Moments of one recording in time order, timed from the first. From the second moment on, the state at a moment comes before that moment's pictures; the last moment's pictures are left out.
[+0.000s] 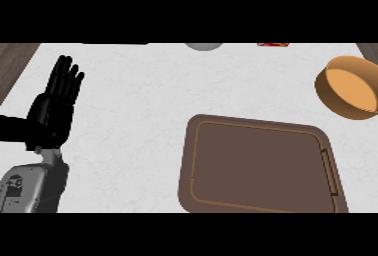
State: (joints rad) left arm -0.28 0.19 0.11 -1.55 0.13 0.08 0.06; right arm -0.73 -0.68 -0.47 -0.73 0.93 -0.18 -0.15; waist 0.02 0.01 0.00
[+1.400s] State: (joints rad) left arm -0.31 0.18 0.12 -1.53 0.12 0.08 0.07; right arm -0.91 -0.79 -0.80 -0.28 0.52 0.03 -0.41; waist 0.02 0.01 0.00
